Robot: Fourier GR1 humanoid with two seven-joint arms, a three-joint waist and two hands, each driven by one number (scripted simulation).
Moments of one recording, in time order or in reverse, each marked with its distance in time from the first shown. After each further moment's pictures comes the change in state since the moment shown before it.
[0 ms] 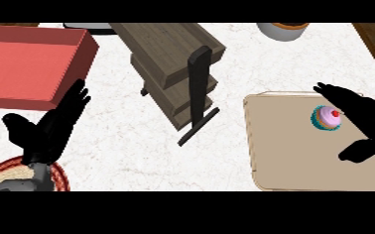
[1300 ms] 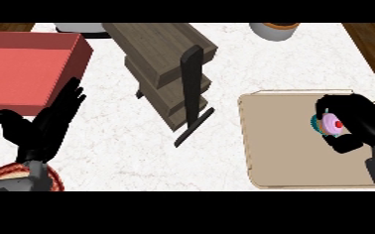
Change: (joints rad) left arm -0.011 -0.054 0.090 0.000 -0.056 -0.052 0.040; right arm -0.029 0.115 -0.044 0.056 0.274 -0.095 -0.032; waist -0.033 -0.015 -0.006
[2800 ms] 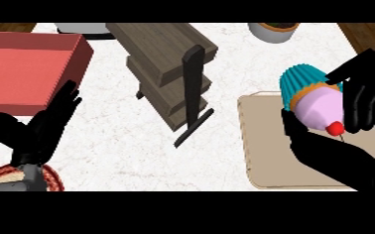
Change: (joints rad) left arm 0.022 0.015 0.012 -0.006 0.001 -0.016 0.000; right arm -0.422 0.427 0.098 -0.964 -0.043 0.284 1.209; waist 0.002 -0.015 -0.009
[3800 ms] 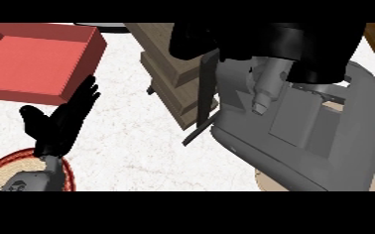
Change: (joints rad) left arm -0.060 -0.050 -0.063 0.027 -0.035 0.002 -0.002; right arm -0.651 0.142 0.010 0.640 0.060 -0.062 0.200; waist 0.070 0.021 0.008
